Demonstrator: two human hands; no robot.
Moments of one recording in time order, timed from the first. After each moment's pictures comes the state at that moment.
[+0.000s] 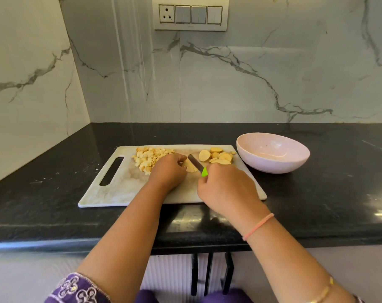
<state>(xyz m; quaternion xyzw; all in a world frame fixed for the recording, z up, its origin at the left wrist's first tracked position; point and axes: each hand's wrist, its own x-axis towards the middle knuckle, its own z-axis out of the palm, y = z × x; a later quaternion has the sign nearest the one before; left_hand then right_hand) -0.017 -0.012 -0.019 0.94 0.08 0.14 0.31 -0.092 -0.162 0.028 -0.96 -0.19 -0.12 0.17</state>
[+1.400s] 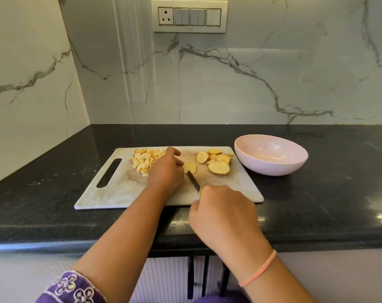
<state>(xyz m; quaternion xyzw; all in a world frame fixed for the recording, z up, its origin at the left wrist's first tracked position) -0.016 -0.012 -0.027 0.91 0.10 0.21 0.34 -0.129 -0.161 0.020 -0.96 -0.22 -0.12 0.14</state>
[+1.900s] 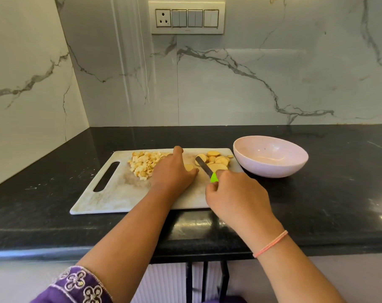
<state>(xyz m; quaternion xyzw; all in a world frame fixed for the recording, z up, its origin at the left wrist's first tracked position) -0.017 -0.034 -0.019 0.95 0.08 0.24 0.19 -0.089 -0.186 0.019 -0.96 -0.17 -0.15 0.16</state>
